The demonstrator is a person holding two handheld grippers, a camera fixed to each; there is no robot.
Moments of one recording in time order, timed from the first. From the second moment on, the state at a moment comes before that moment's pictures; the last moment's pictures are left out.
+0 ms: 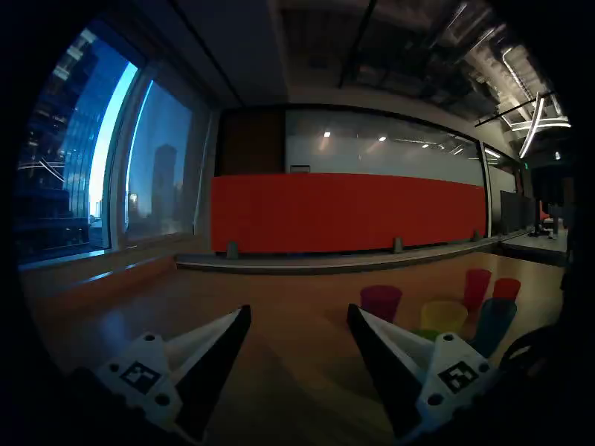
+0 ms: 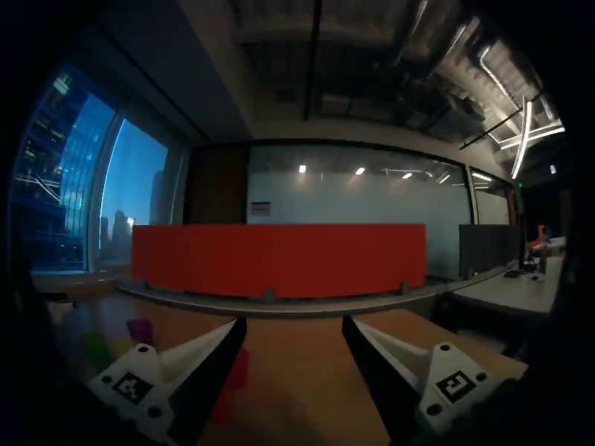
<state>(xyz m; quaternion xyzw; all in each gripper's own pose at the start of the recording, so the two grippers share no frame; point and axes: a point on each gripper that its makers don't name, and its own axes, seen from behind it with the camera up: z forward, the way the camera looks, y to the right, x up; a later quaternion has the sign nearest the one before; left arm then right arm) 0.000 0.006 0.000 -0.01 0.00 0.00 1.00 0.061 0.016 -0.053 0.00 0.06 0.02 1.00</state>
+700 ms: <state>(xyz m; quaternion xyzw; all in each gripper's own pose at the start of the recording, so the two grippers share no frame) 0.000 0.007 0.000 -0.01 0.00 0.00 1.00 0.025 0.004 -0.024 0.00 0.06 0.03 1.00</state>
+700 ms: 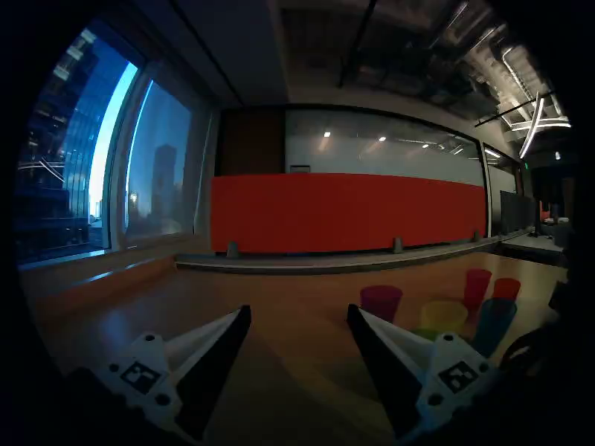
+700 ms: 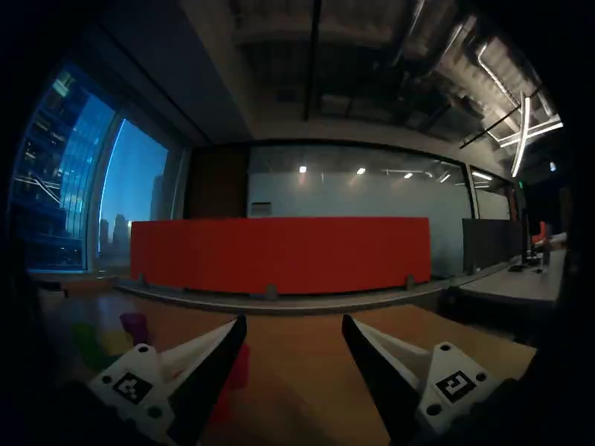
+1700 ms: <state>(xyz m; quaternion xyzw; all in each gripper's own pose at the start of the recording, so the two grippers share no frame) 0.001 0.008 0.000 -0.01 0.00 0.00 1.00 -0.024 0.006 -0.004 -0.01 0.01 0.02 1.00</state>
